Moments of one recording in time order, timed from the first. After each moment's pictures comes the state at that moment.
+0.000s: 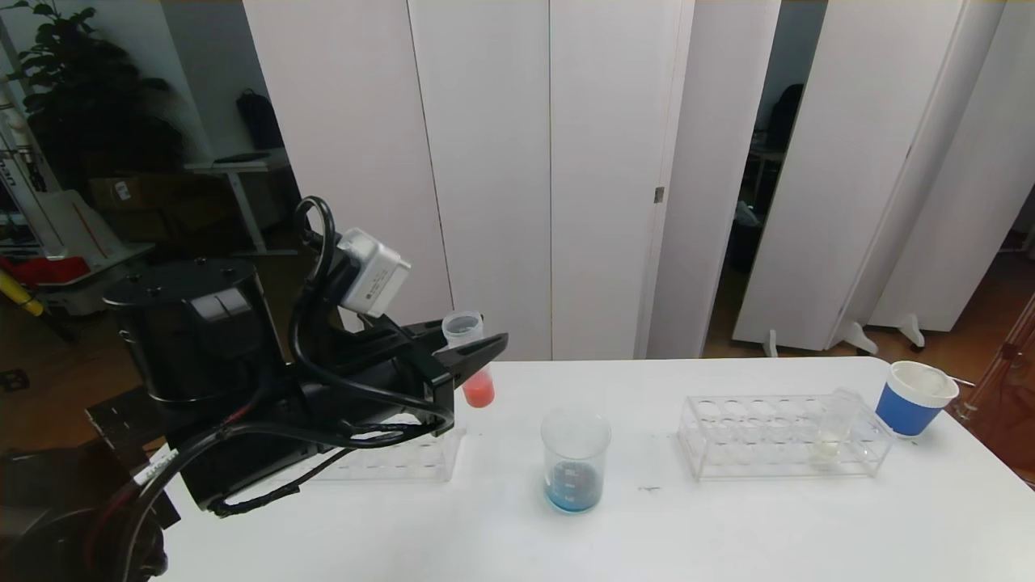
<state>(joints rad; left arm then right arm) -0.52 1.61 -0.66 -0.88 -0.23 0.09 0.00 0.00 0.00 0.00 0.01 0.00</state>
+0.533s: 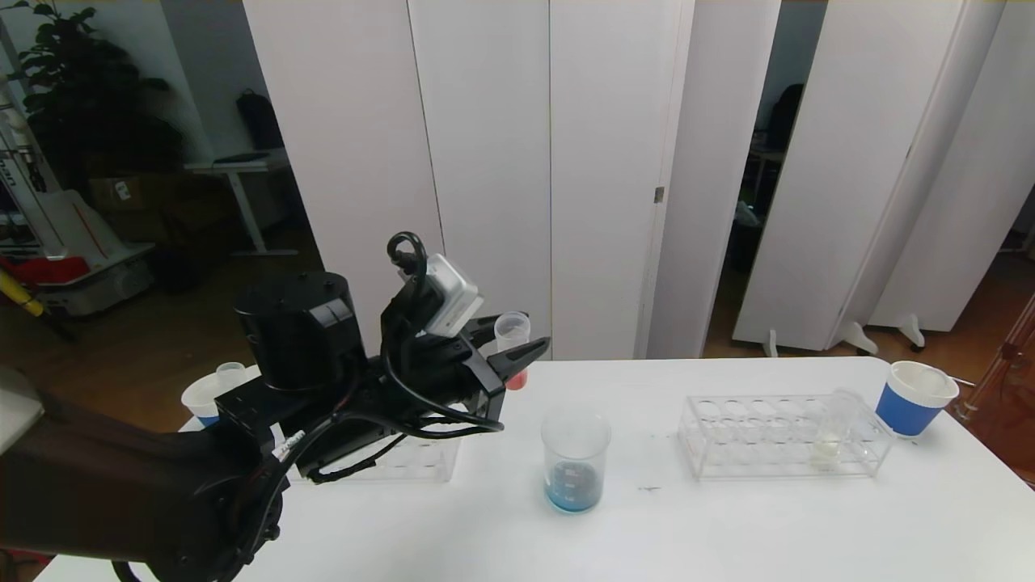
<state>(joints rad) -0.53 1.81 -0.73 -1.05 -0.31 0.30 0.00 0.00 0.00 0.00 0.01 0.00</state>
